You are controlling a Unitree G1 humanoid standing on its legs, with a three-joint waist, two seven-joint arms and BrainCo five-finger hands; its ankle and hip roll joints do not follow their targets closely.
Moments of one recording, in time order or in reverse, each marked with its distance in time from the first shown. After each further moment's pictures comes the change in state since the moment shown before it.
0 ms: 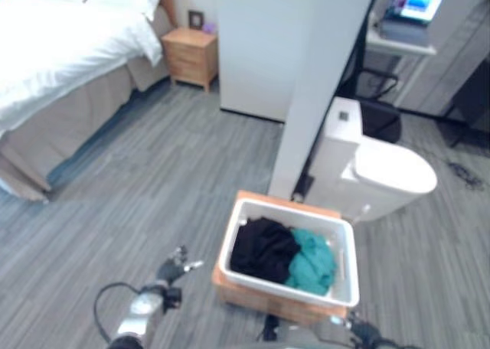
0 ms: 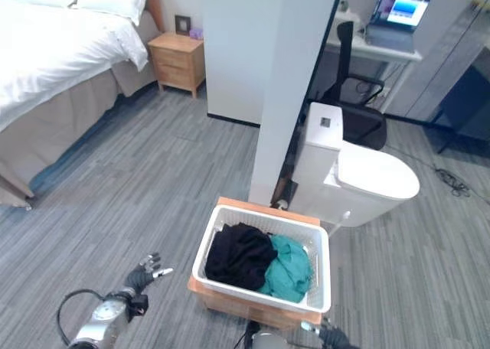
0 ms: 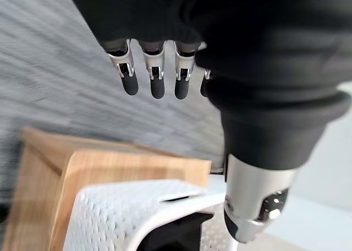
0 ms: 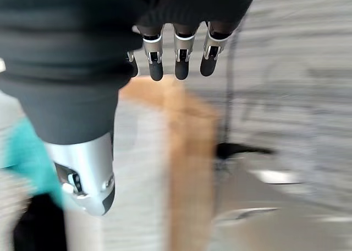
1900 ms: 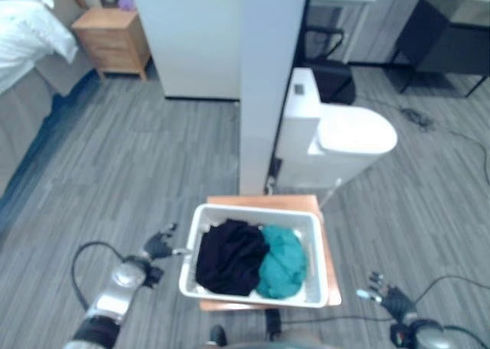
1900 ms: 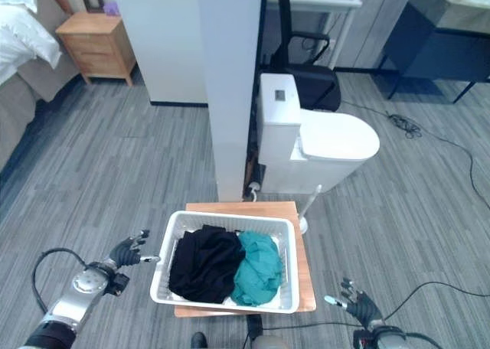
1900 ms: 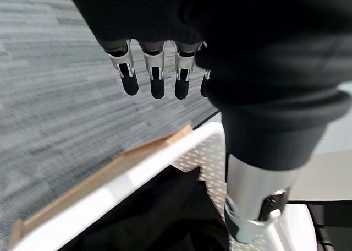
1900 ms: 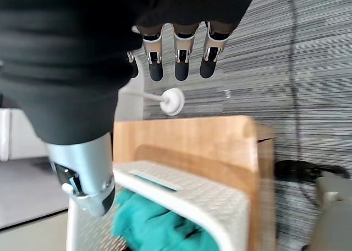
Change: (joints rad) left arm -0.086 0.183 0.113 -0.258 0.428 0.217 -0.042; right arm 0.227 -0.163 -0.167 -0.727 -0.076 0.128 0.123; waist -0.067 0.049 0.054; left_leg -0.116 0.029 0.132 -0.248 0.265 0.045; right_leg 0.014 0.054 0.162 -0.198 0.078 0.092
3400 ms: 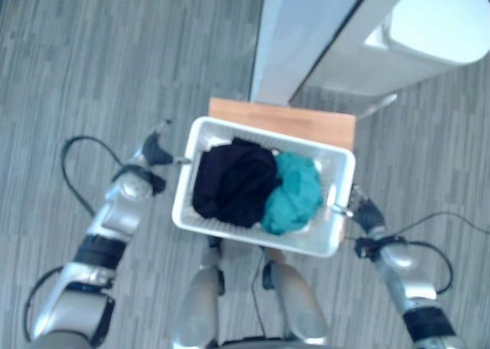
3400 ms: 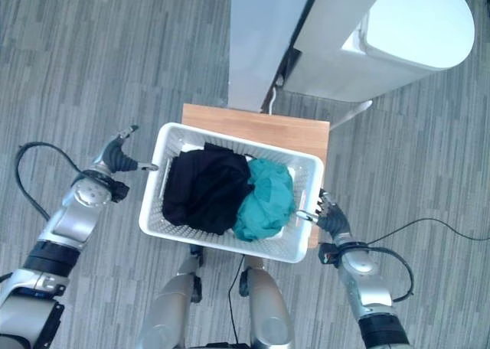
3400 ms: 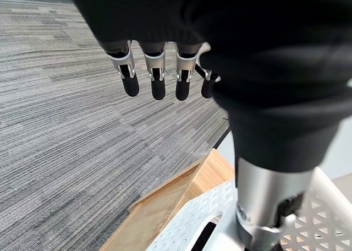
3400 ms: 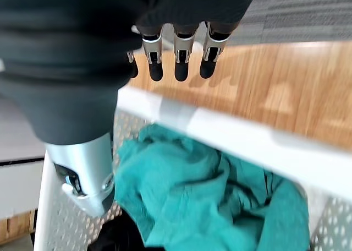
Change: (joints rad) left arm -0.414 0.089 -0.016 -0.208 0.238 0.151 0.153; right arm -0.327 0.028 0.106 -0.184 0.056 0.000 -0.161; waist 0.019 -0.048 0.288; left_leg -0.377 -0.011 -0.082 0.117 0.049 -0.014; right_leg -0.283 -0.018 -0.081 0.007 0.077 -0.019
